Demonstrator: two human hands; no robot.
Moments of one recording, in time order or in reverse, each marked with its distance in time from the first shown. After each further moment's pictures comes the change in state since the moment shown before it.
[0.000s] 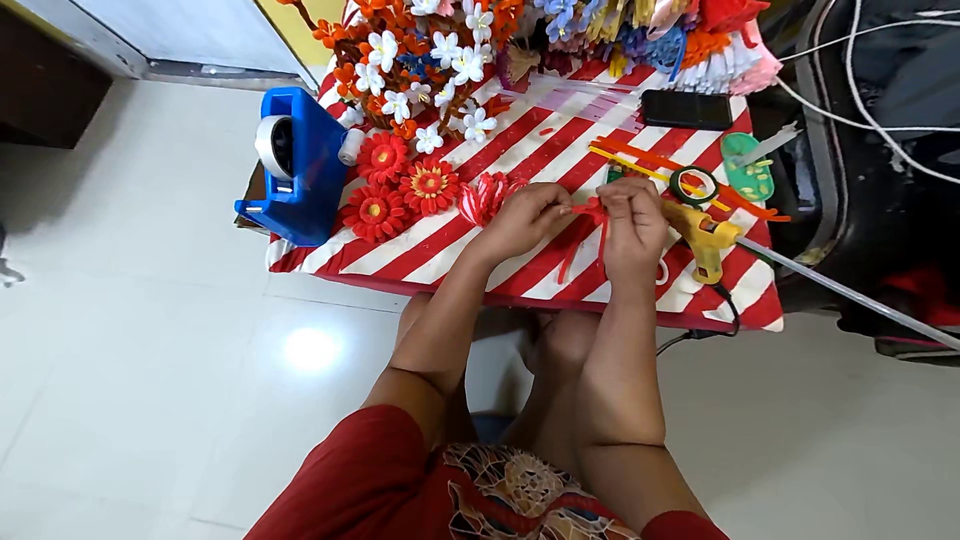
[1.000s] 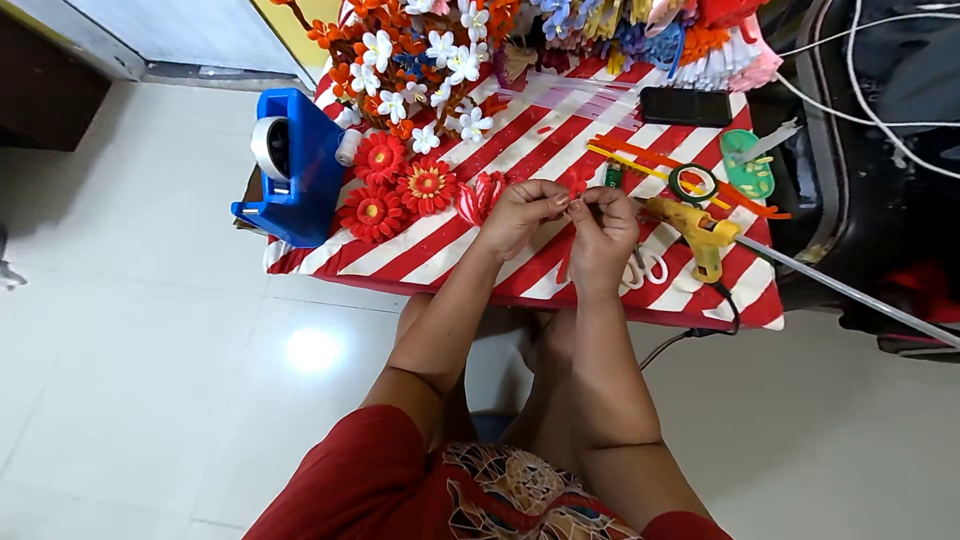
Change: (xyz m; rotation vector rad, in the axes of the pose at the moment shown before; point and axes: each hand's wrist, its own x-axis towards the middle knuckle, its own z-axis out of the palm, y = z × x) left_hand -0.001 0.005 0.013 -0.985 0.200 -0.302; right_hand -0.014 -0.009 0.042 0.357 0.155 0.125
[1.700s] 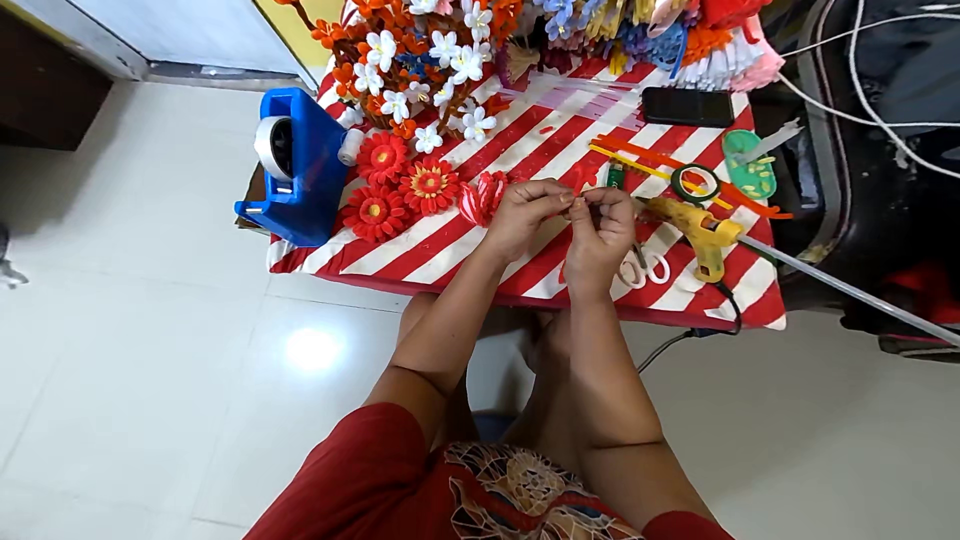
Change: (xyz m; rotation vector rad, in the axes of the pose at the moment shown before) left_hand 0.000 -0.003 0.005 0.080 0.030 0.116; right_hand -0.006 0.000 0.012 -0.085 0.074 -0.051
